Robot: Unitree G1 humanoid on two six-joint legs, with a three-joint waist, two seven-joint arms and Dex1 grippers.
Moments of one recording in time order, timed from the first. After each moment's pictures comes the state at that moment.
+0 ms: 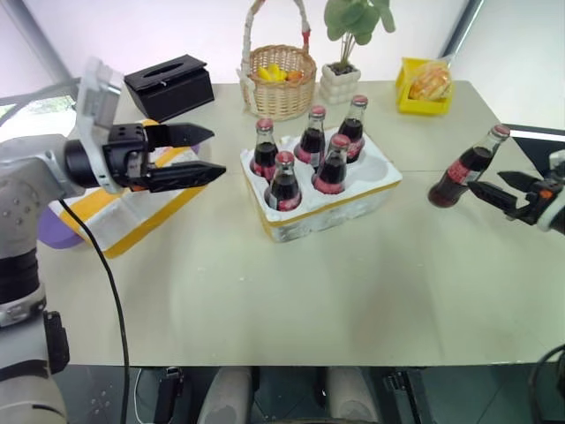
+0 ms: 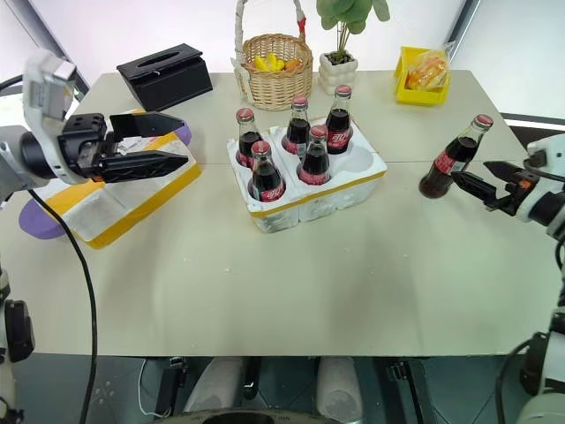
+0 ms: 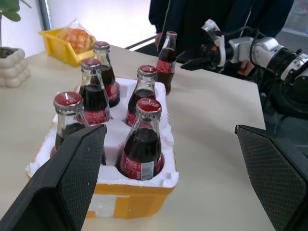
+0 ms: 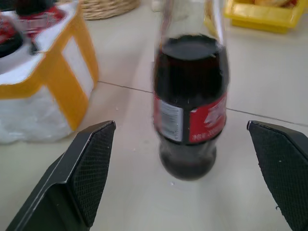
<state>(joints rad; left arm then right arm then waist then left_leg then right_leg) -0.72 0.86 0.25 -0.17 -0.84 0.96 -1.12 -0.57 -0.94 -0.35 0.69 0.40 0.36 0.98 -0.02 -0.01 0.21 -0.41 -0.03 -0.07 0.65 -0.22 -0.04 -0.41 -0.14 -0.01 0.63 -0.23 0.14</state>
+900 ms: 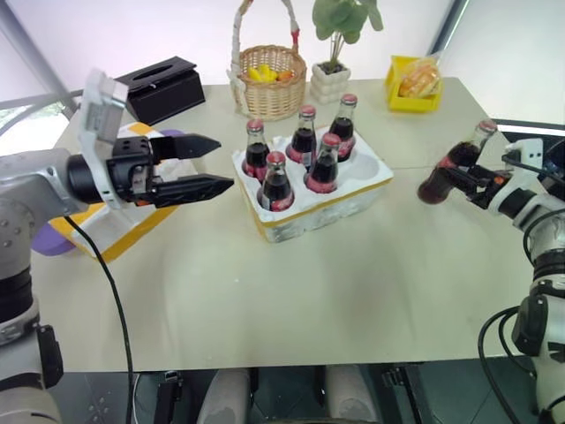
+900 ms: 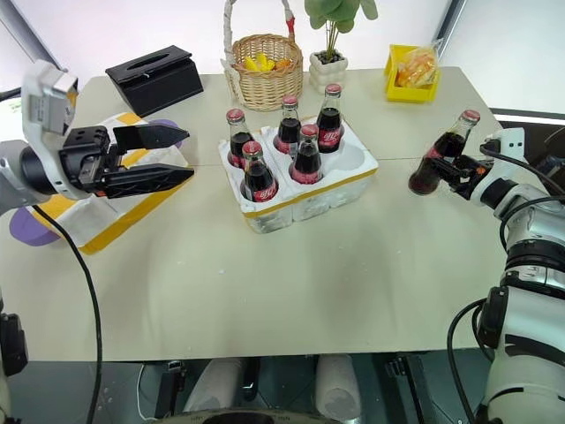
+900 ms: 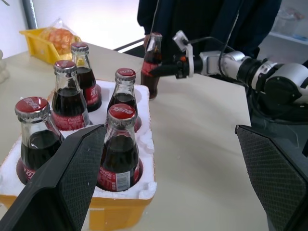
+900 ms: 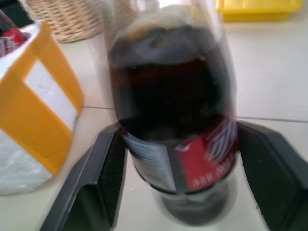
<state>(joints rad) -0.64 0.89 0.29 -0.29 -1.00 1.00 -0.98 -0.83 -0.80 -0.31 0.99 0.32 0.24 0.92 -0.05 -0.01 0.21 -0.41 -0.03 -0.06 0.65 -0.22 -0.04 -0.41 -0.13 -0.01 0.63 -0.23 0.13</state>
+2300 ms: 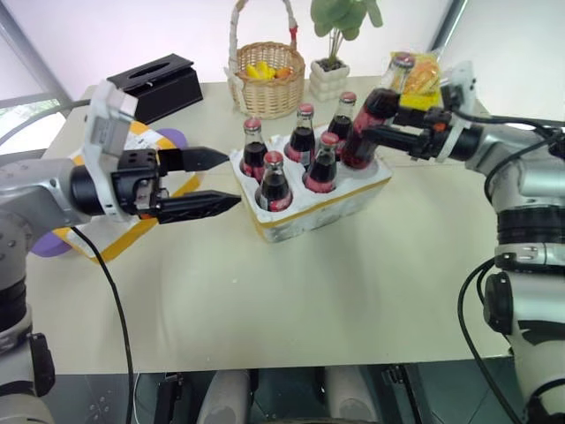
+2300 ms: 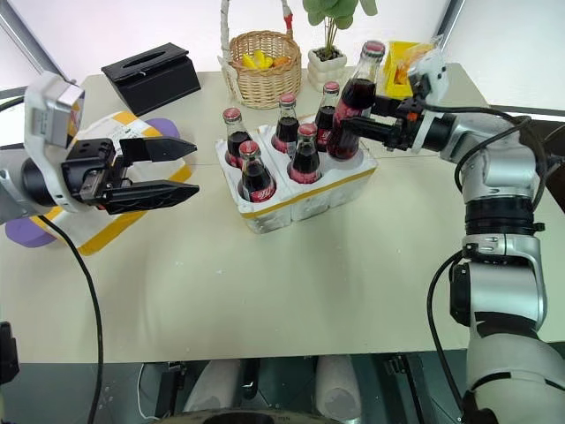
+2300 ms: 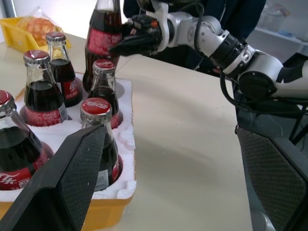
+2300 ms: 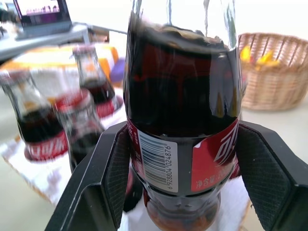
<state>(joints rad) -0.59 0.92 0.29 -0.36 -1.10 1.01 -0.93 -0.98 -0.67 -0.08 0.54 0.37 0.42 1.16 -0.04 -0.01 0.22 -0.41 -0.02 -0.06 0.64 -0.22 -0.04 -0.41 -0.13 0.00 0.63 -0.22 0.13</state>
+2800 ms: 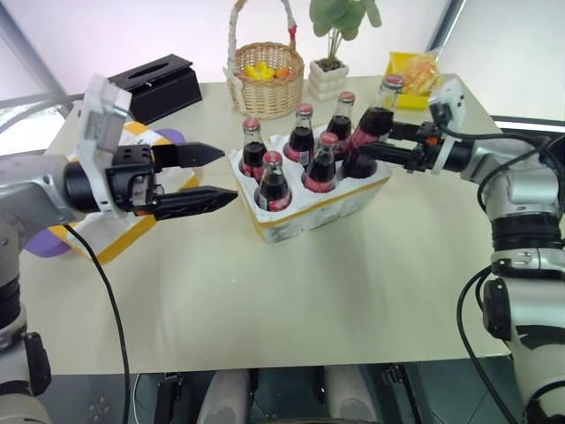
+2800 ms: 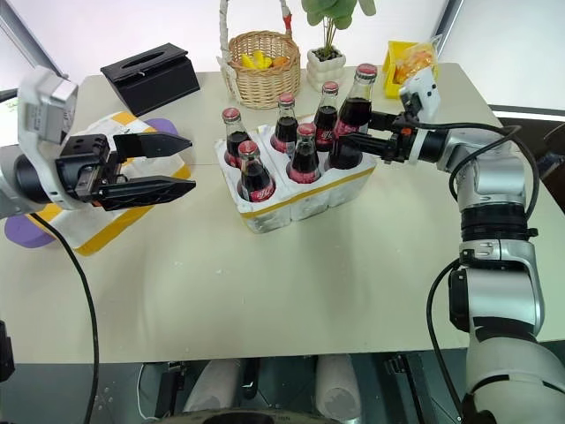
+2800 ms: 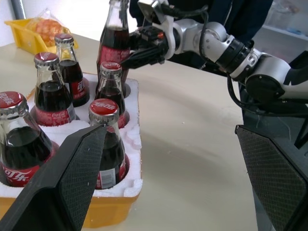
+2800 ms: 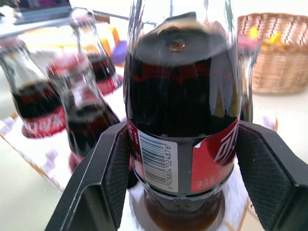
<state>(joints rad) -0.60 0.94 0.30 -0.35 -1.10 1.01 -0.92 -0.95 -0.67 -0.05 0.57 0.32 0.36 1.16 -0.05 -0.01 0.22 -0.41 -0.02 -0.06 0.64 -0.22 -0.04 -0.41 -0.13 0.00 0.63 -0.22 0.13</state>
